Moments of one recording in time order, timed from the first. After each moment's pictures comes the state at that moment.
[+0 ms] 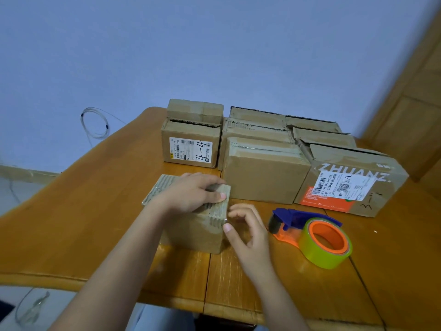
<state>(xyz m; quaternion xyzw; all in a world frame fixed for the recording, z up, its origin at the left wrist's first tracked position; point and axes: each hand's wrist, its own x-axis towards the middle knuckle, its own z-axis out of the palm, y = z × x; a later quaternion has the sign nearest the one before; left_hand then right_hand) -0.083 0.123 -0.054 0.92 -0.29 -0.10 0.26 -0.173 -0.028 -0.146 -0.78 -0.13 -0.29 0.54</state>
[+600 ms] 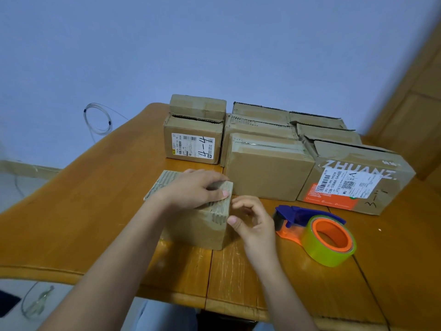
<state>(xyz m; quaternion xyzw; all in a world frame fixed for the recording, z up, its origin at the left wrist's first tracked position) -0.081 0.123 -0.055 0.91 -0.34 -0.07 0.20 -0.163 -0.031 -0.141 -0.72 -0.12 -0.26 0.63</state>
